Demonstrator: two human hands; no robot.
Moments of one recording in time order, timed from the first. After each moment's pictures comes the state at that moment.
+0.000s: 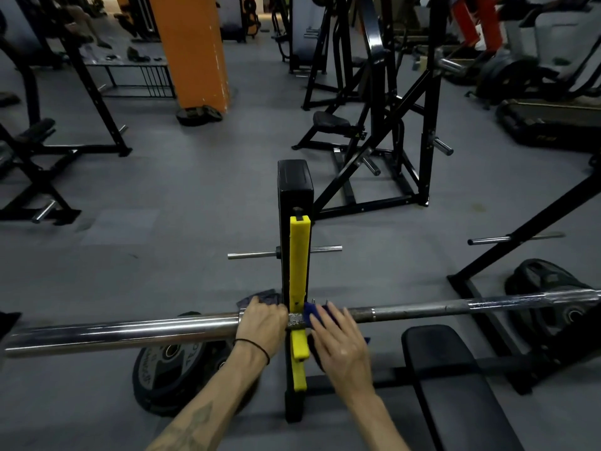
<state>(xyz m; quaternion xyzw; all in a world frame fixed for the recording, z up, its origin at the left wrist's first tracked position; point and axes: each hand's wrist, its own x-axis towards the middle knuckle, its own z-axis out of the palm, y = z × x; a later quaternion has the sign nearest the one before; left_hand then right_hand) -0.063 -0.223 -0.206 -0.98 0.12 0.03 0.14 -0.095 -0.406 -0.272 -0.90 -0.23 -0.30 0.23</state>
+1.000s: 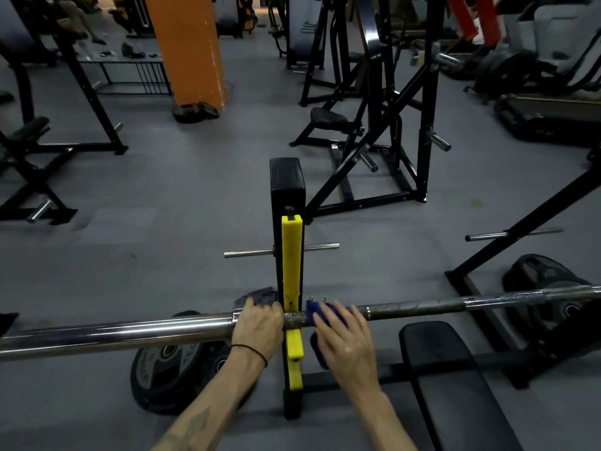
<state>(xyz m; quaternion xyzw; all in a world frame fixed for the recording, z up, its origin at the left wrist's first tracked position) -0.069 -0.233 -0.200 -0.99 0.09 0.04 0.13 -0.088 -0.428 -0.271 -0.90 -0.22 -0.31 0.20</state>
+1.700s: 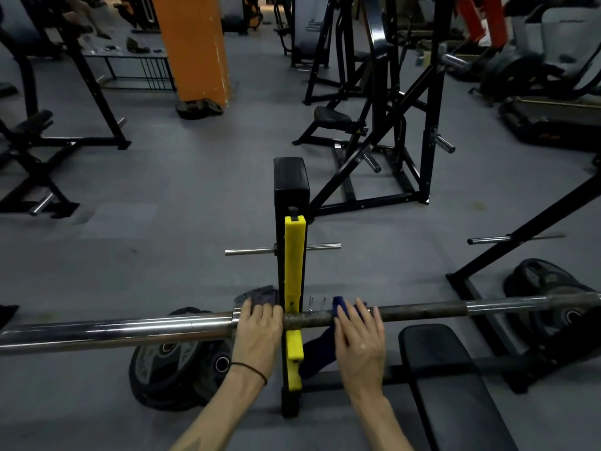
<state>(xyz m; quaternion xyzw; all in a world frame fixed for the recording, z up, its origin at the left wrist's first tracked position) -0.087 -0.230 -0.222 -0.99 0.06 -0.12 0.08 -0.087 -0.430 -0.269 -0.90 -0.09 -0.35 0.24</state>
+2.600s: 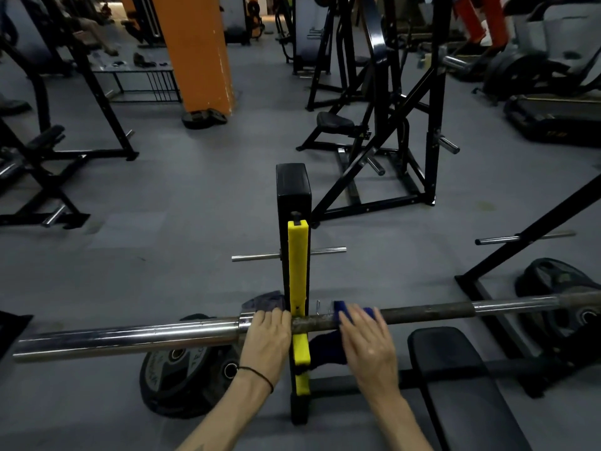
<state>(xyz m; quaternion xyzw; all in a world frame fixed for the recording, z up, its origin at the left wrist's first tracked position) -0.087 -0.230 -0.219 -0.98 0.13 -0.10 0.11 -0.083 -0.444 -0.268 -0.89 -0.18 -0.35 0.22</state>
